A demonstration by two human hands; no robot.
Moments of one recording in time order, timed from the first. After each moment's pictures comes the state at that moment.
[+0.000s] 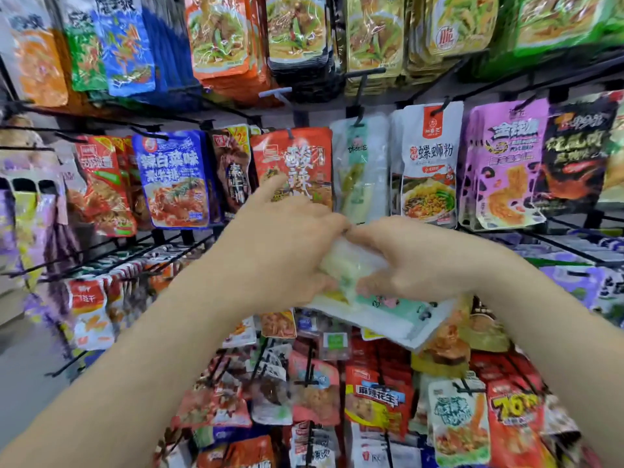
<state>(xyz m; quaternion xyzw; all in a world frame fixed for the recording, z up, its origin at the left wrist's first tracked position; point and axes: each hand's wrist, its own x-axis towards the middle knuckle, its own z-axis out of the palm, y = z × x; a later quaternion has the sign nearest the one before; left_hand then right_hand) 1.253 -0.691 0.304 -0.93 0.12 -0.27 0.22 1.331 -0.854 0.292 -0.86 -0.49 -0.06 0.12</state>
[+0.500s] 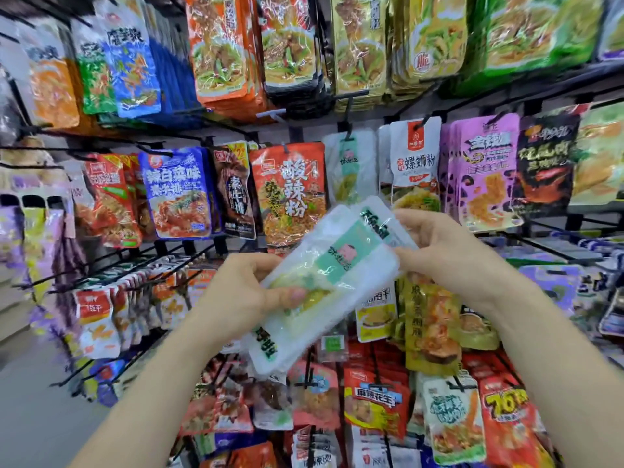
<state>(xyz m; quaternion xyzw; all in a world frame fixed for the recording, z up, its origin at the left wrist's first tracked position) 1.241 -0.657 0.250 -0.85 0.01 -0.19 -0.50 1.334 -0.887 0.267 -0.72 -0.38 0.02 0.58</state>
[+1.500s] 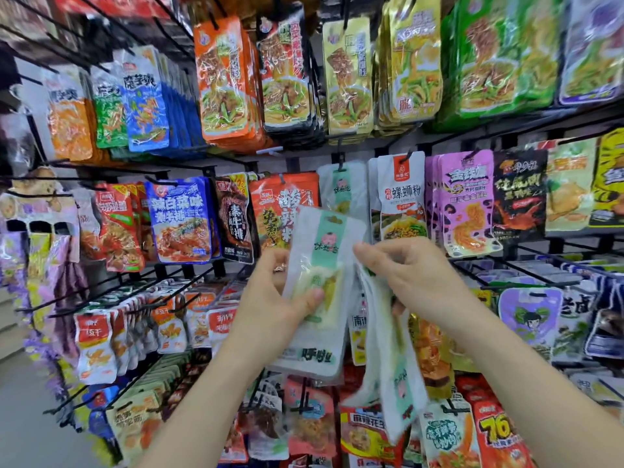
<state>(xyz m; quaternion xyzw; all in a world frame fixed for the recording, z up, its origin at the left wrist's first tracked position) 1.247 -0.697 0.249 -0.78 0.03 -0.29 -0.56 1.314 -0.876 0.276 -0.76 -0.34 -0.12 0.53</state>
